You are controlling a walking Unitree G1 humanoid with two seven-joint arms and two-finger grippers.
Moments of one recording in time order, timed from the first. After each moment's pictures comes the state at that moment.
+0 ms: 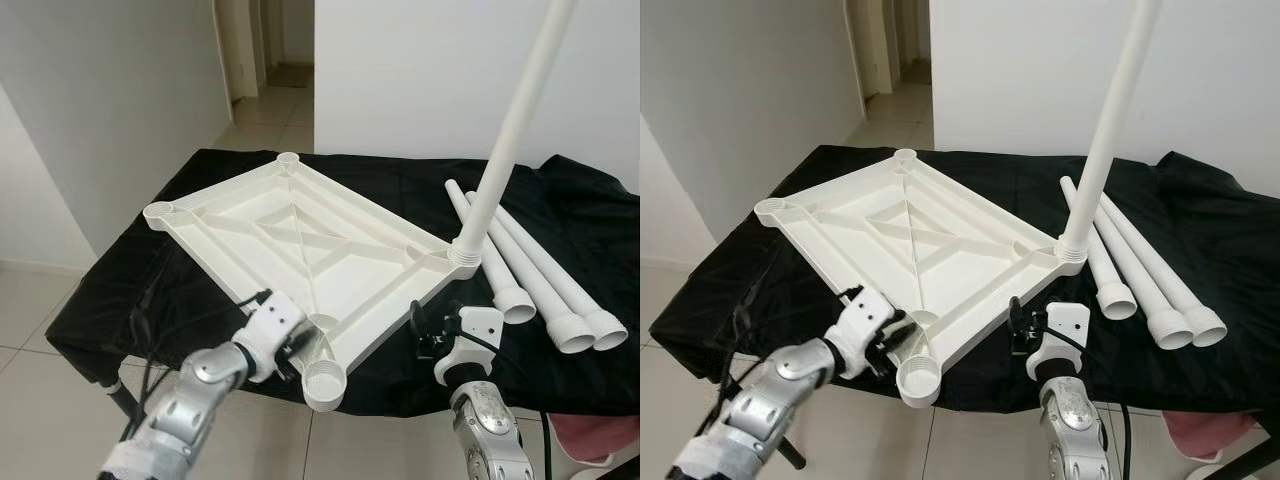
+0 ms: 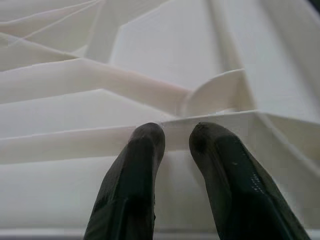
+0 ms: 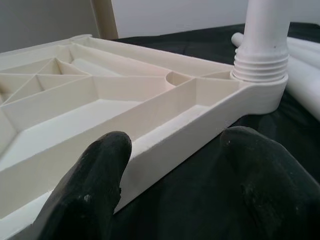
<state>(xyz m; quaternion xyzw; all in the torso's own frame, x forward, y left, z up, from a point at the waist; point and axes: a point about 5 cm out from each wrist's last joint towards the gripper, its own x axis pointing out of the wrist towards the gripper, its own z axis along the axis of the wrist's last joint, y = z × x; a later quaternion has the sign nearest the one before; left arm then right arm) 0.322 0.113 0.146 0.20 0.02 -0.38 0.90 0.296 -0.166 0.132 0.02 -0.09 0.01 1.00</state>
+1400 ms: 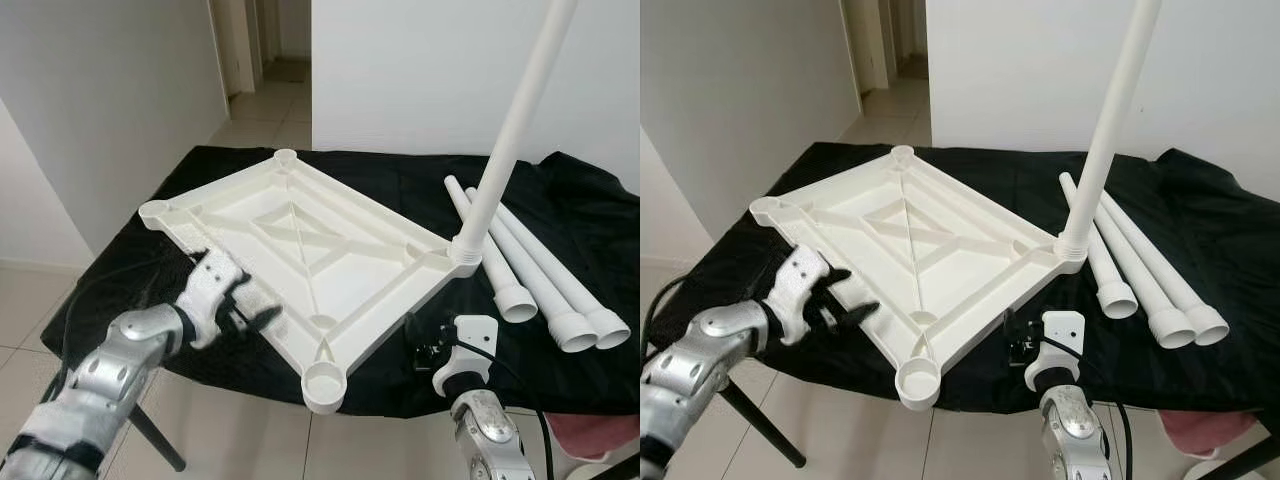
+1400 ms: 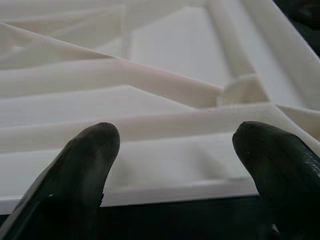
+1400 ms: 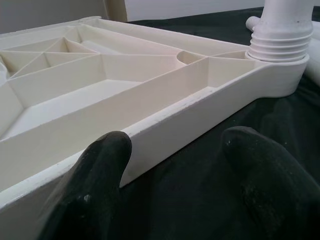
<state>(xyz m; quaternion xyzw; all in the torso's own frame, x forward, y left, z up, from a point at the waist) 0.310 0.147 0.169 0.15 0.06 -0.53 0.83 0.289 -0.168 0.126 0.01 -0.08 0.03 1.00</state>
